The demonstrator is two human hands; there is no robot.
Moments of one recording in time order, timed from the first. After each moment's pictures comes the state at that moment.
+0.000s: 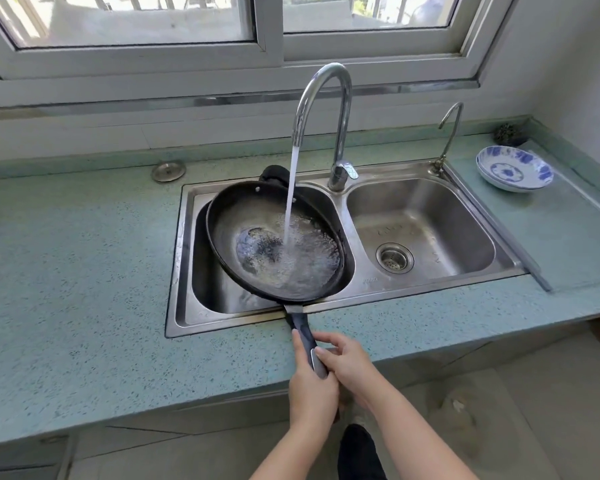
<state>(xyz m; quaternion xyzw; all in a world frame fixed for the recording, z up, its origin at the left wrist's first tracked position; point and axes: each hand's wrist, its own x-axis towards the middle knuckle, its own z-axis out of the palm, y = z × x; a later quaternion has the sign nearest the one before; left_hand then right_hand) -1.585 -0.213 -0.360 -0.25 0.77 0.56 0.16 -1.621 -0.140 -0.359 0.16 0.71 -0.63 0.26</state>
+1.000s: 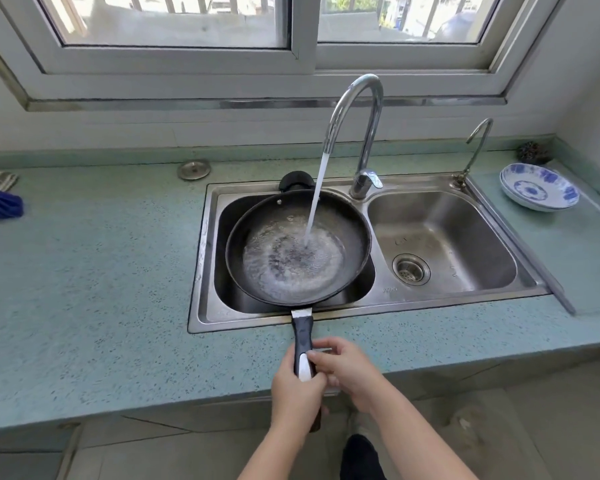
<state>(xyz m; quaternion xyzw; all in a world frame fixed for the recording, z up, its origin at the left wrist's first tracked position) -1.582 -0.263 -0.340 -0.26 0.70 0.65 0.14 -1.628 -0.174 -0.354 0.18 0.67 -0.65 0.31</state>
